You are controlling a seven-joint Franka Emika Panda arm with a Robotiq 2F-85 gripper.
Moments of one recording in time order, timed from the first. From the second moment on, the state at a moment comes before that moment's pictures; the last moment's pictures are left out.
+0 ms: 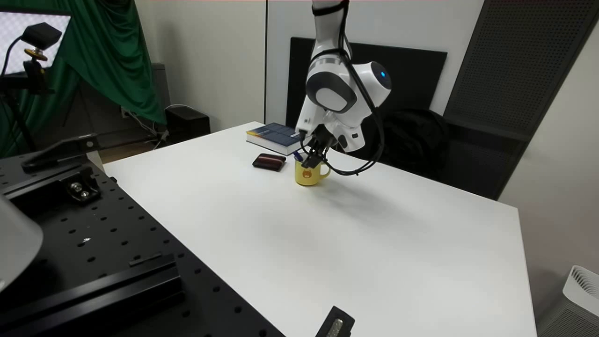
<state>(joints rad) -0.14 1.12 0.17 -1.53 0.98 2.55 0.08</state>
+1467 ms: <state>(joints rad) -0.05 0.96 0.23 -1.75 0.35 2.82 -0.26</state>
